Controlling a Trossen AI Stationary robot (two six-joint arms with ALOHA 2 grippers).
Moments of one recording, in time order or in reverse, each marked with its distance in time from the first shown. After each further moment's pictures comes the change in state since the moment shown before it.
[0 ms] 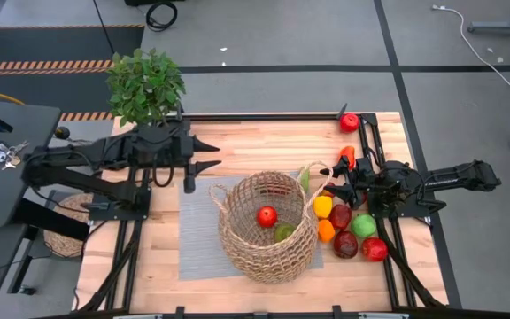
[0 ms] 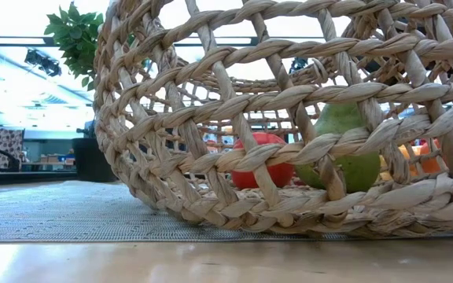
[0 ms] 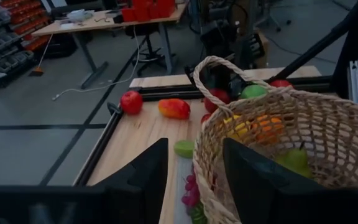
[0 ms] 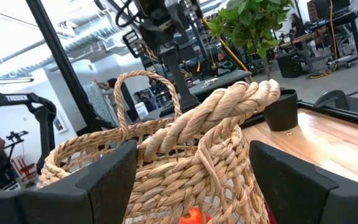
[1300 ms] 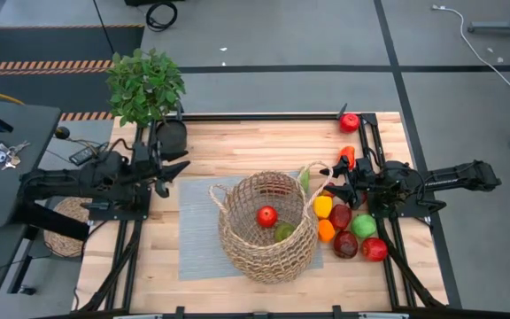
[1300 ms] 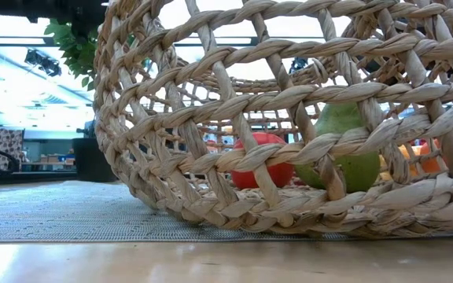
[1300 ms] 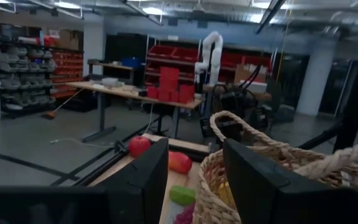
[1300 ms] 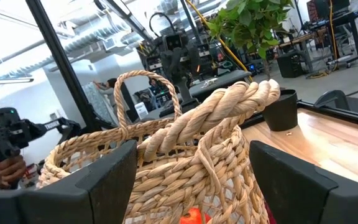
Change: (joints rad) left arm -0.006 -0.636 -0.732 0.542 -0.093 -0.198; right arm 0.000 0.000 0.000 0.000 0.000 0.000
